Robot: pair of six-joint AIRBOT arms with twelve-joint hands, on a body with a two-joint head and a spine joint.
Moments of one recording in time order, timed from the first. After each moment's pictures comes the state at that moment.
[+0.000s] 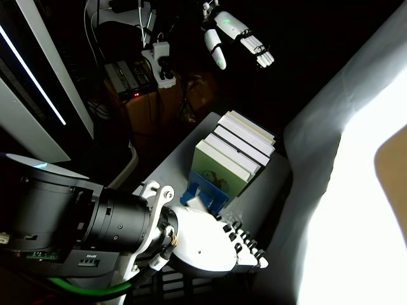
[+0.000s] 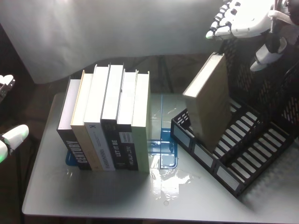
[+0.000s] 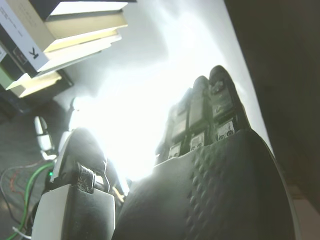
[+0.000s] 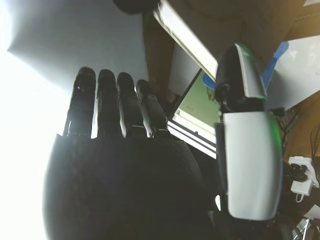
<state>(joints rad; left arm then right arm) 1.13 -1.09 1.21 -0.58 -1.43 0.69 -0.01 -1.37 1.74 -2.57 0.27 0.95</state>
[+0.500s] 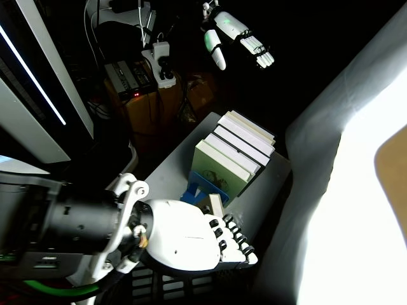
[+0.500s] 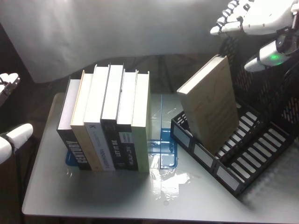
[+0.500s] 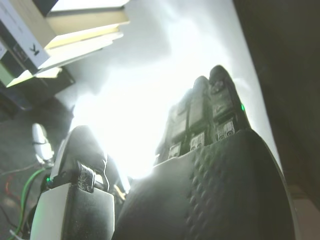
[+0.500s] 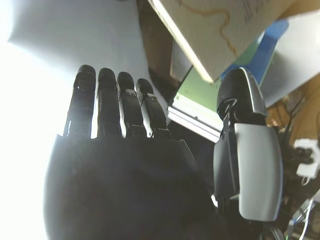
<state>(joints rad) 1.10 -1.09 1.21 -0.55 -1.42 0.69 0.00 -1.21 1.57 -2.21 0.25 0.77</state>
